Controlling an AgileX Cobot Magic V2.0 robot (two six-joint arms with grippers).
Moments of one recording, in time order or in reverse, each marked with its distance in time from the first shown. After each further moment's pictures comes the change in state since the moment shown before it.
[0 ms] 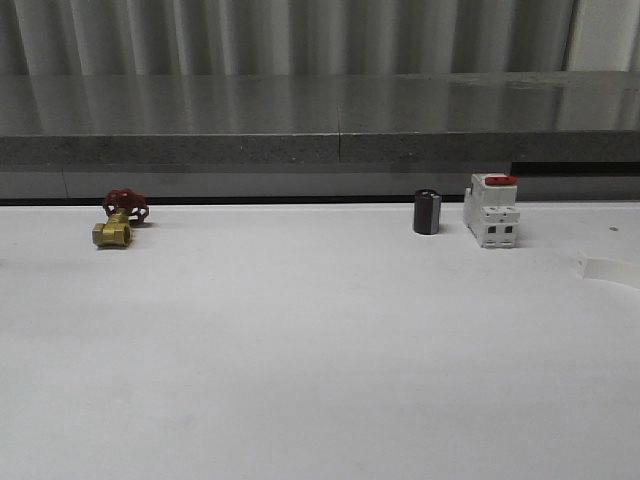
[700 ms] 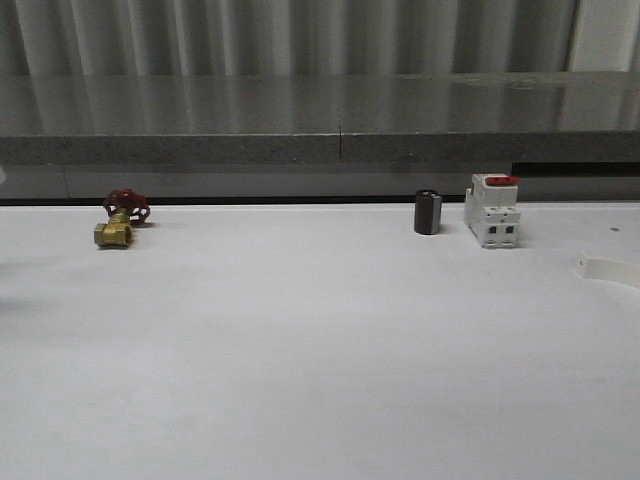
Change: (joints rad) left arm -0.047 -0.213 -0.002 -0.168 0.160 -0.134; right arm 0.000 0.000 0.000 0.000 0.000 0.000
